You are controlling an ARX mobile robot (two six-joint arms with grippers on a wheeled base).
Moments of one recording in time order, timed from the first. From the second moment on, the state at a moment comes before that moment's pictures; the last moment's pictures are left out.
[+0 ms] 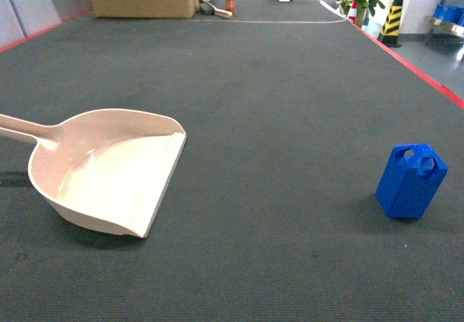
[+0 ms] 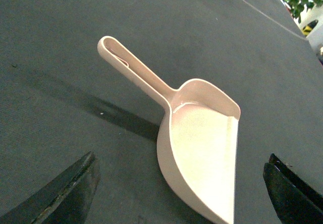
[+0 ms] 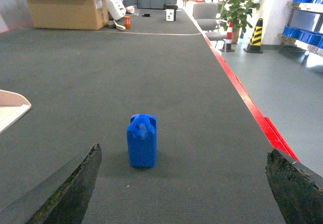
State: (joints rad) left arm 0.25 1.06 0.37 0.40 0.19 -0.41; right arm 0.00 0.00 0.01 0.00 0.00 0.00
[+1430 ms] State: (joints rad) left arm 0.27 2.20 1.09 0.86 0.28 -0.97; right arm 0.00 0.00 0.01 0.00 0.00 0.00
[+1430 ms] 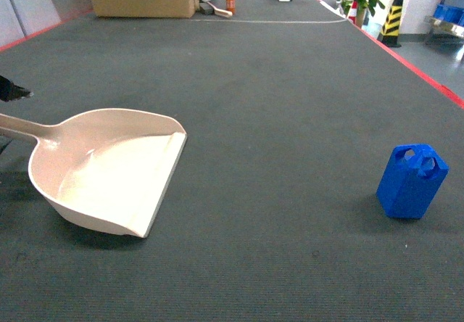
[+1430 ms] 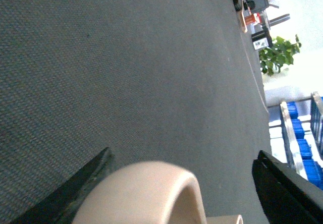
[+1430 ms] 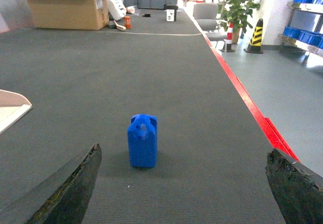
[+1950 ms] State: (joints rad) left arm 0.25 2.23 1.05 1.04 0.29 -1.13; right arm 0.00 0.00 0.01 0.00 0.00 0.00
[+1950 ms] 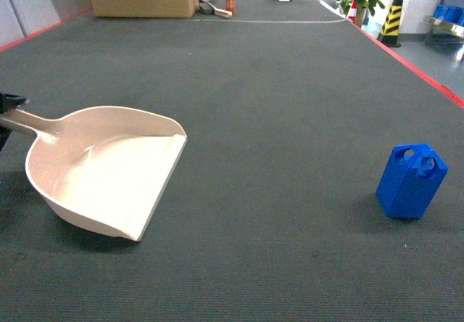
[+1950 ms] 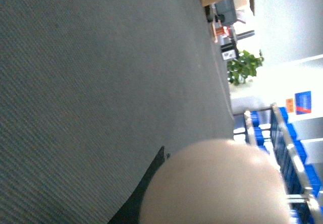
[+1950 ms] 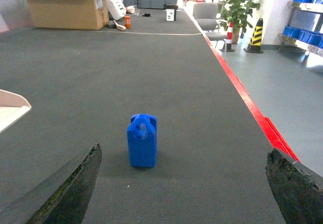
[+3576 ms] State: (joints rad) left arm -0.24 1.92 0.76 1.28 0.23 -1.42; right arm -0.33 1.25 0.56 -0.06 -0.41 -0.39
